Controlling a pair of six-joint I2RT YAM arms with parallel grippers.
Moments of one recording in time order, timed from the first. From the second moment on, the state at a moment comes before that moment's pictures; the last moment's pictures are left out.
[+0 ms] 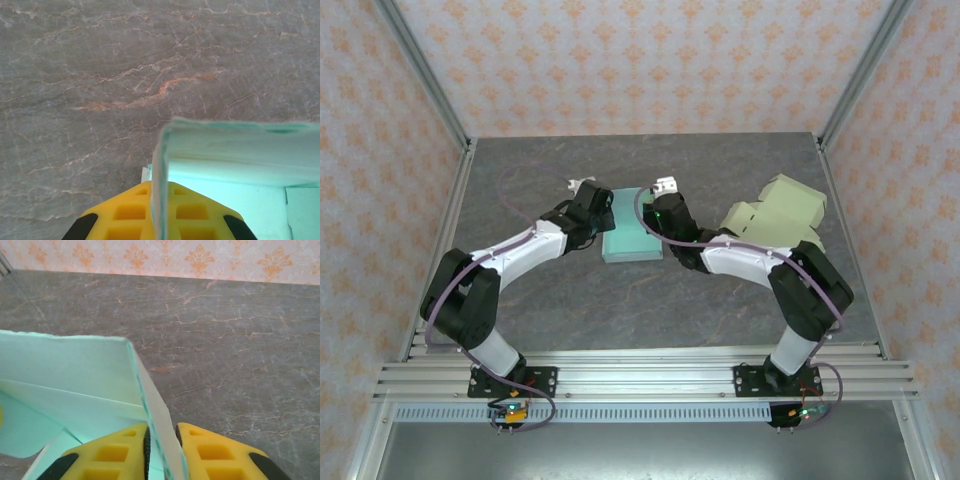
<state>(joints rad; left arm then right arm) -0.47 1.61 1.04 -0.25 -0.25 -0.66 0.74 1.69 0.98 0.25 0.34 0.29</state>
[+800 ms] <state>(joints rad) -0.52 1.61 0.94 -0.05 -0.39 -0.60 0.67 1.53 0.75 0.36 0.03 0.39</state>
